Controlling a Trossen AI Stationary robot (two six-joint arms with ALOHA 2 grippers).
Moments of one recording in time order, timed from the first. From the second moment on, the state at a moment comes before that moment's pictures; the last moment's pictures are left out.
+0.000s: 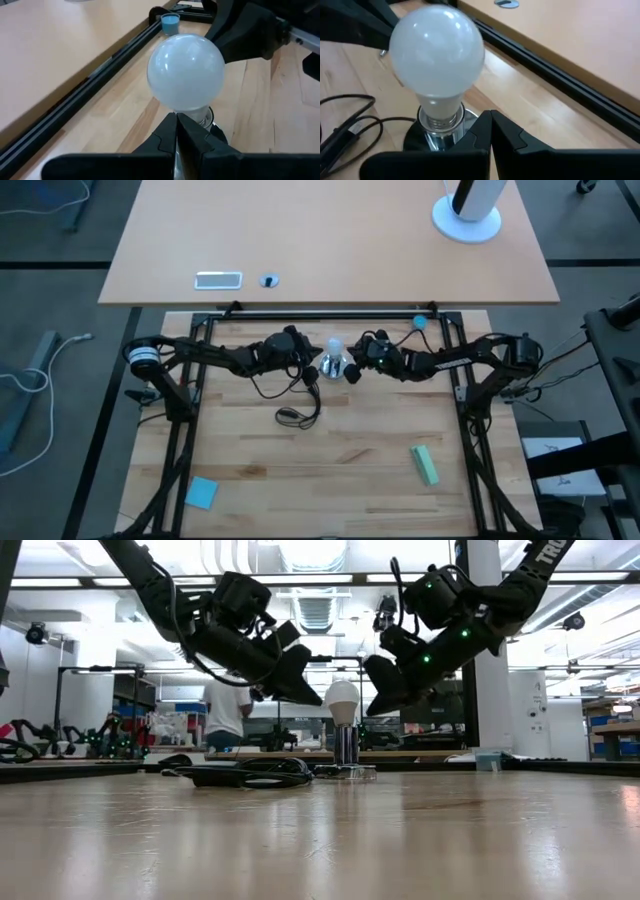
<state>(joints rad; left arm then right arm) 0.31 1.66 0.79 0.48 -0.15 -0.01 -0.25 1.58 0.69 0.40 0.39 0.17</state>
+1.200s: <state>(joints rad) 0.31 1.66 0.78 0.50 -0.15 0.01 -0.26 1.51 0.68 0.40 0.15 0.19</state>
